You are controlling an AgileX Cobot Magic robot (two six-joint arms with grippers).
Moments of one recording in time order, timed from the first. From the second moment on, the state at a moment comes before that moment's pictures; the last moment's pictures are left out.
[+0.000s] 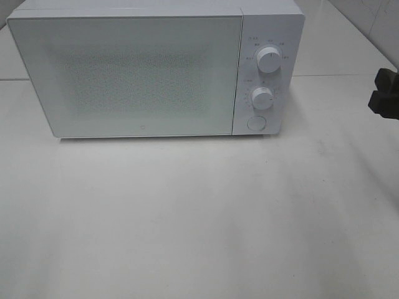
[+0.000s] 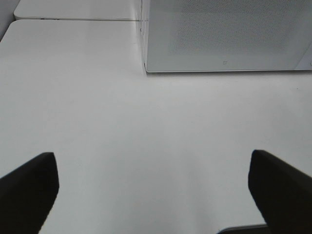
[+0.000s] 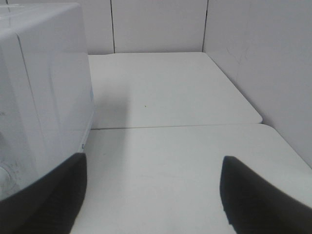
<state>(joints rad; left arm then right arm) -0.06 -0.01 -0.52 -0.09 1.08 0.02 0.07 1.37 -0.25 0.20 -0.98 -0.08</state>
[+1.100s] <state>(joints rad) -0.06 -0.01 -0.52 -0.09 1.08 0.02 0.72 1.78 -0.47 0.82 -1.20 -0.32</state>
